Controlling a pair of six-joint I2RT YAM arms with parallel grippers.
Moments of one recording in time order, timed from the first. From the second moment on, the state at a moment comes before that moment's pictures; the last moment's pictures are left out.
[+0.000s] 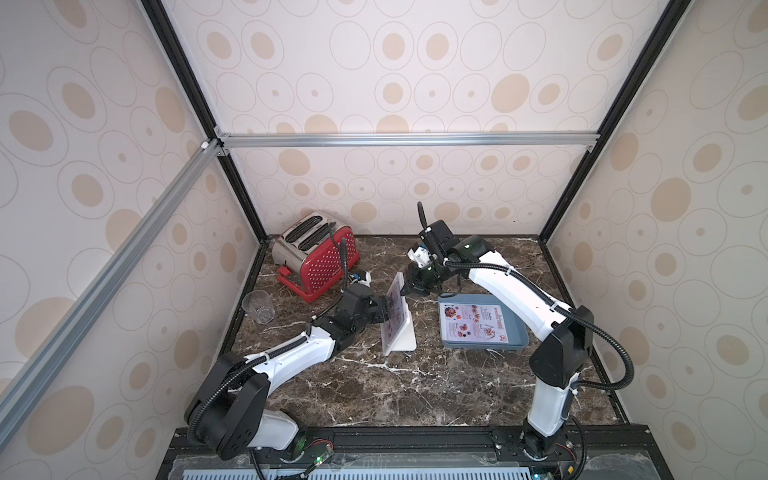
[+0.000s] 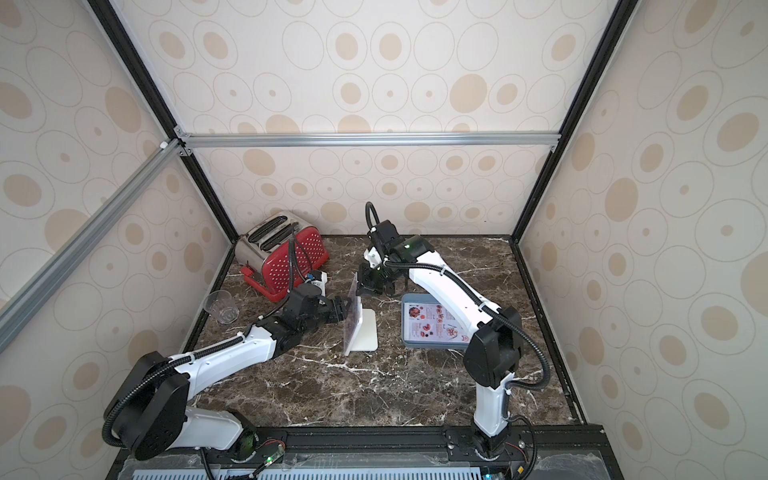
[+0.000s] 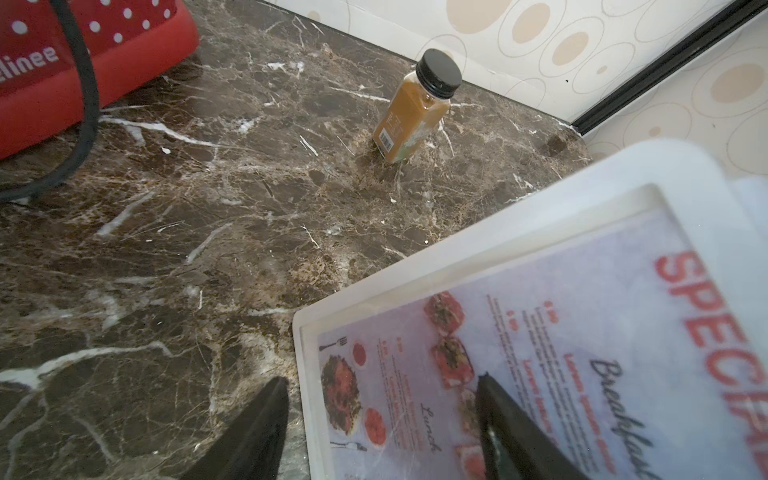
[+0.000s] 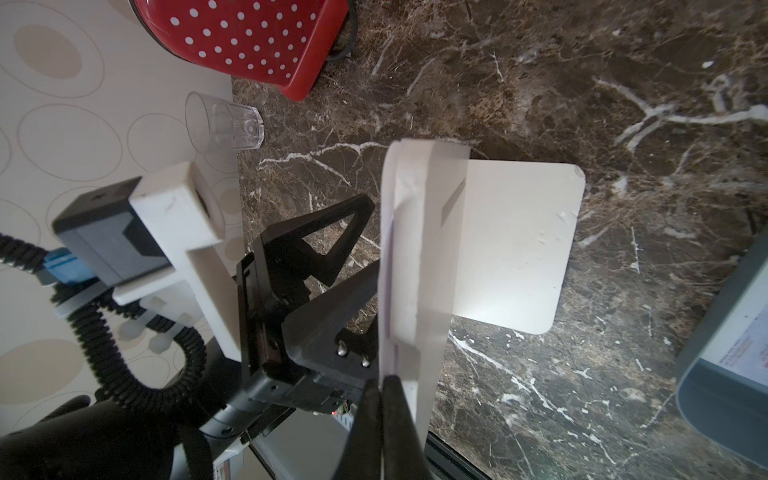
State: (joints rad) left arm -0.60 1.39 0.76 0.05 -0.09 -0.61; right arm 0.63 1.87 1.87 -1.05 -0.46 0.67
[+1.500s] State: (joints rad) left arm -0.60 1.24 0.78 -0.08 -0.21 -0.47; right arm 0.63 1.82 2.02 -1.18 -0.41 0.58
